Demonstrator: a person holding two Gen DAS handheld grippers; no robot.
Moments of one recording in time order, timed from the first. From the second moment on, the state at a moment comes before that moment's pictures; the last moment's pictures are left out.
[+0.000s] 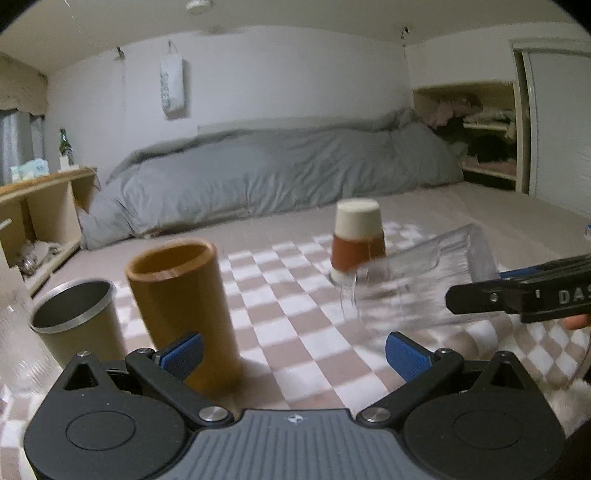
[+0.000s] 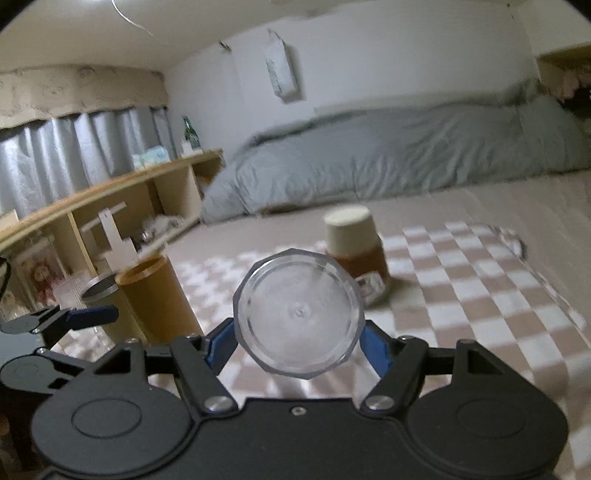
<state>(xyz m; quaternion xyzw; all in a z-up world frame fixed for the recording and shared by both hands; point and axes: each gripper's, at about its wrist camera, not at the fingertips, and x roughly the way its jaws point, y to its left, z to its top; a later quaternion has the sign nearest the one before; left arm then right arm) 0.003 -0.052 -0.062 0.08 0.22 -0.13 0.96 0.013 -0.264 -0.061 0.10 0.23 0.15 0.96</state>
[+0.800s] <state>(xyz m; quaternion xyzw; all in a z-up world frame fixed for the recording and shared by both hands) 0.047 -0.040 -0.045 -0.13 0.30 -0.19 0.93 0.034 -0.236 -0.110 0.04 0.29 0.19 0.94</state>
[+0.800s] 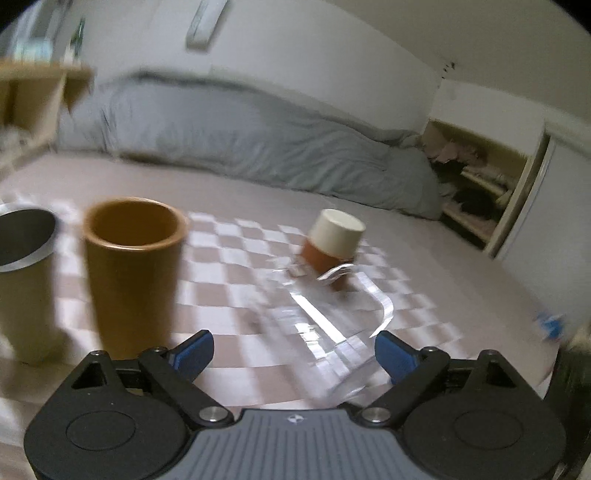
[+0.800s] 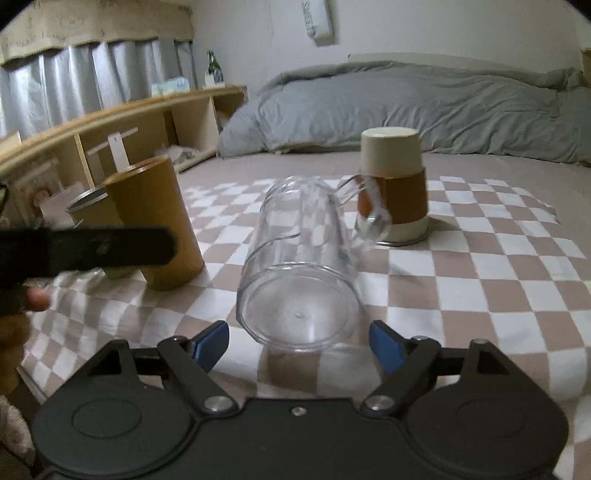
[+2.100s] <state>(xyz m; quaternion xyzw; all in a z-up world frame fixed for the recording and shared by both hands) 0.092 -0.133 -0.018 0.06 0.23 -0.07 0.97 0.033 -0.279 -0.102 0.13 0.22 0.23 0.94</state>
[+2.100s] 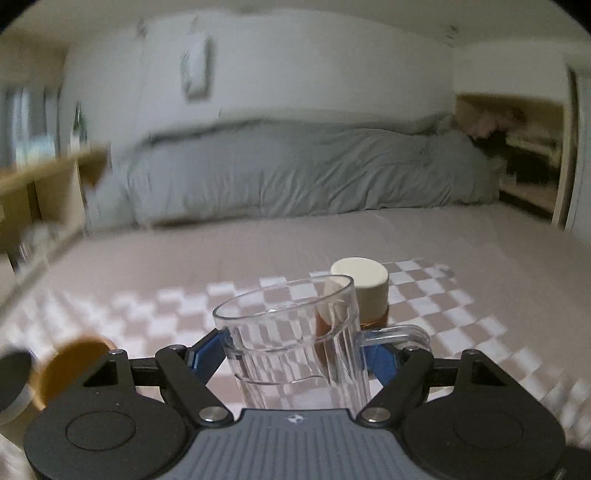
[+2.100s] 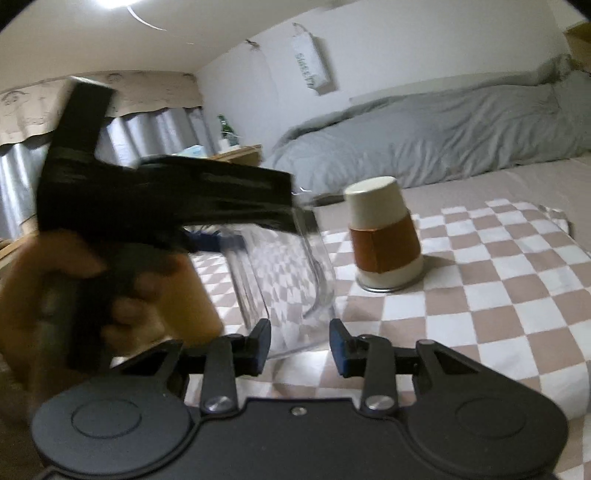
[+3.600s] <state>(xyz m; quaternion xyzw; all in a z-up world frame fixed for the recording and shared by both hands) 0.013 -0.112 -0.057 0.19 0.11 -0.03 0.97 0.070 -0.230 -0.122 0.03 0.22 0.25 0.94</state>
